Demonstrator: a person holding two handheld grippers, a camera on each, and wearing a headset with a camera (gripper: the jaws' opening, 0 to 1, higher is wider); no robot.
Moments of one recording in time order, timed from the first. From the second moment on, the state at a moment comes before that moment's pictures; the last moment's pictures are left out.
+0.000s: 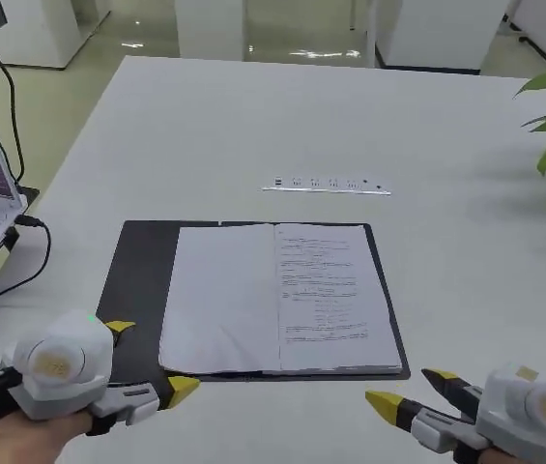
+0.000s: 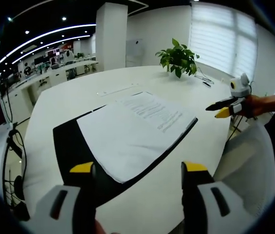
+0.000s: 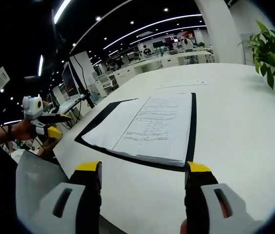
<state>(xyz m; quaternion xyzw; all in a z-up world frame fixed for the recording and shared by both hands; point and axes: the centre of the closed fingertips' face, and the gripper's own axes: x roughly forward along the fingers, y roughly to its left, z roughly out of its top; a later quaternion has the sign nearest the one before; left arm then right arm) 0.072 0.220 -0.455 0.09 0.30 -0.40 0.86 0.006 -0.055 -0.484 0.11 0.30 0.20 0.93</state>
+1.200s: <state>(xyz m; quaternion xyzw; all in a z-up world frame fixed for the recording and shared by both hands) 0.064 0.104 -0.465 0.13 0.32 -0.51 0.79 -0.016 -0.072 -0.489 0.15 0.35 0.19 0.91</state>
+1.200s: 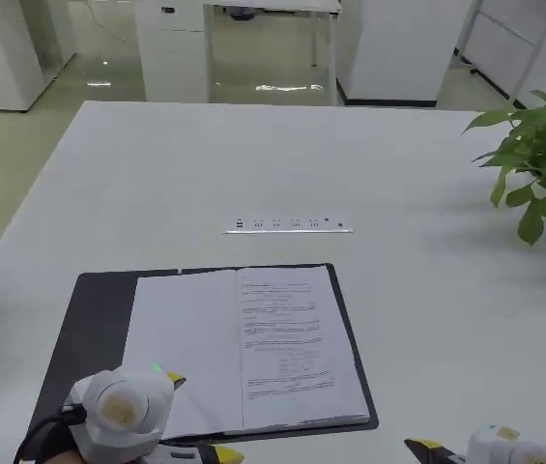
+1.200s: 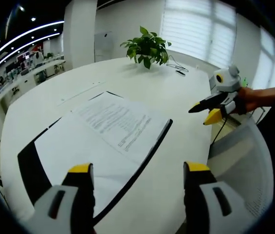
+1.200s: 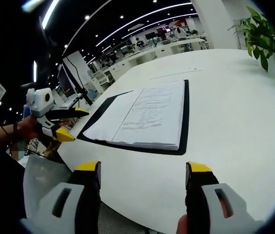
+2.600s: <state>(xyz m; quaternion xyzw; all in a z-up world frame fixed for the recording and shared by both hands) 0.095 -0.047 -0.511 0.10 0.32 -0.52 0.79 -0.018 -0.091 -0.500 0.18 0.37 0.20 0.89</state>
